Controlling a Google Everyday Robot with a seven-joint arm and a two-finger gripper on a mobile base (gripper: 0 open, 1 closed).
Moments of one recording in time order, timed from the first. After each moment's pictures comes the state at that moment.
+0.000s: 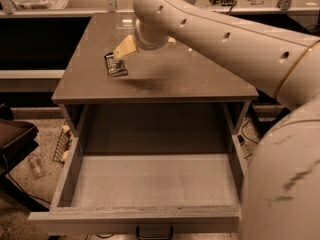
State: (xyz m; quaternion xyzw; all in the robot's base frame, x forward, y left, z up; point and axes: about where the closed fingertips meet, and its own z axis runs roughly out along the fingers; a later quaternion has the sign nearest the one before) arm 0.750 0.034 0.871 -0.19 0.92 0.05 0.35
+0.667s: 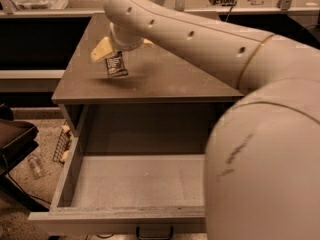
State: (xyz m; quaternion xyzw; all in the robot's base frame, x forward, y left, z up) arm 0.757 0.103 0.861 -0.21 0.91 0.07 0.34
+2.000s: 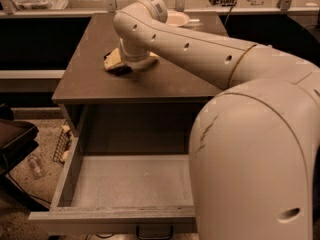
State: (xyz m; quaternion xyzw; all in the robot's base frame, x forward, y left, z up) arm 0.785 0.083 0.799 -0.16 0.93 0.06 0.31
